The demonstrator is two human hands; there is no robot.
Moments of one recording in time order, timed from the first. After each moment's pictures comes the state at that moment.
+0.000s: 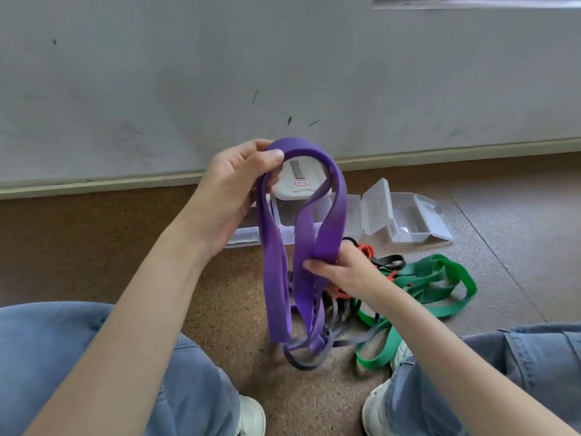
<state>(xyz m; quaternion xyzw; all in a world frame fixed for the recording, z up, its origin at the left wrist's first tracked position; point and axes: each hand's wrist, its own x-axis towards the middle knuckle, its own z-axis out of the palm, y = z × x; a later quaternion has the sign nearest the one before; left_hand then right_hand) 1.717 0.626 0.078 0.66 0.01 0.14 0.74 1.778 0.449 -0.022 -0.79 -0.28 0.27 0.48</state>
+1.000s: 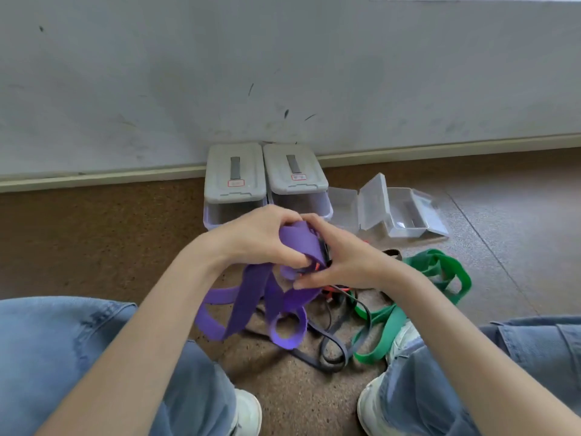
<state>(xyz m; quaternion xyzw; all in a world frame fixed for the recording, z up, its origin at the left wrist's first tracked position) 1.719 0.617 0.038 0.90 -0.01 -0.12 0.42 1.788 0.448 0.008 -0.78 -0.44 0.26 0.36</state>
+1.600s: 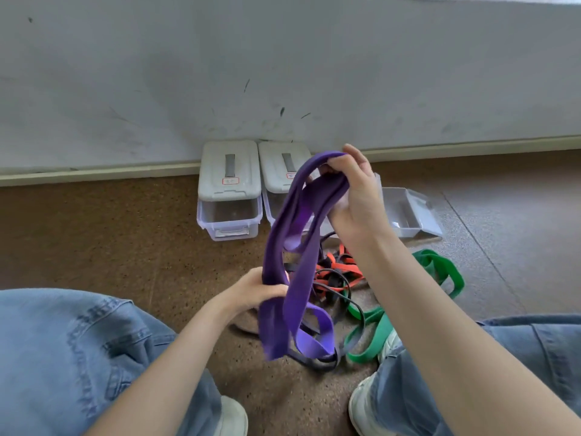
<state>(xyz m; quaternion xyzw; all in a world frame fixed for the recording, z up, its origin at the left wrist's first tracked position) 1.705 0.606 -0.104 0.72 0.15 -0.14 0.66 1.810 0.484 0.042 -0.39 -0.03 0.20 0.90</state>
